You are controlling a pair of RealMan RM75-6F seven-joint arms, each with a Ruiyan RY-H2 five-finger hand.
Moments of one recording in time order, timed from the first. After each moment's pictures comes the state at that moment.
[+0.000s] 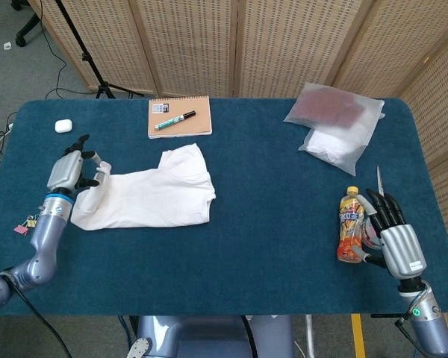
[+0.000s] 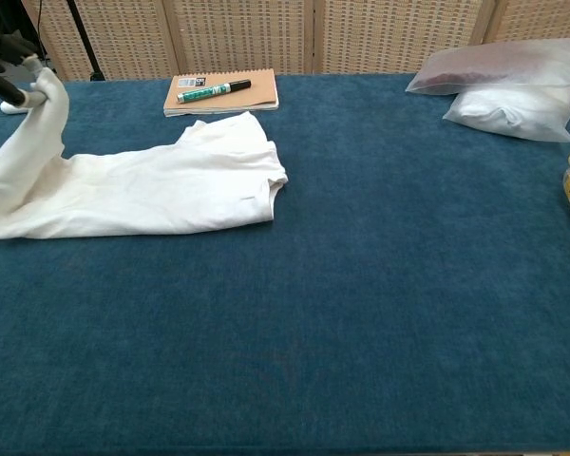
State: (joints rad) left arm -0.67 -1.38 -0.40 -1.36 0.73 0.83 0.10; right arm 0.23 -1.31 0.07 -1.33 -1.65 1.57 0.24
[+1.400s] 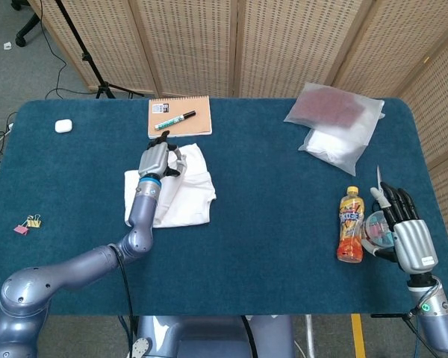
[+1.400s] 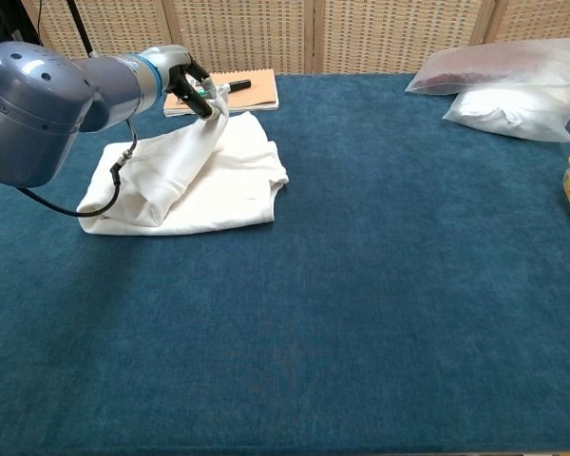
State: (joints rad) left arm -1.12 -1.85 -0.50 -0.91 0.38 0.79 0.37; right arm 0.23 -1.29 0.10 -1.32 -1.60 1.55 0.30
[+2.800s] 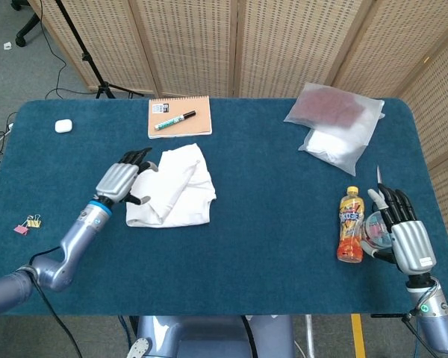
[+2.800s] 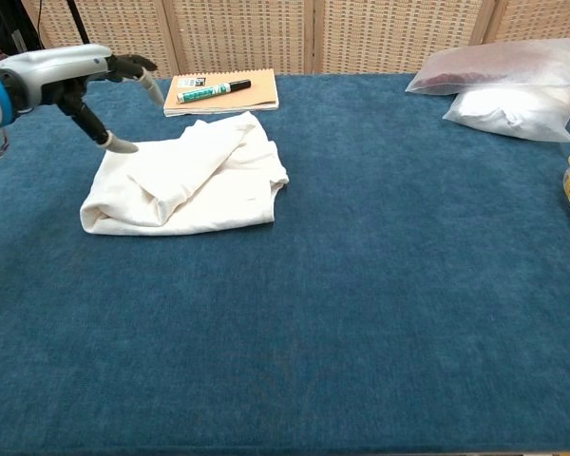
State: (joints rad) left arm -0.78 -1.45 -0.19 -1.28 1.21 0.83 -0.12; right arm 0.23 -1.28 0.09 -1.33 -1.61 1.54 0.29
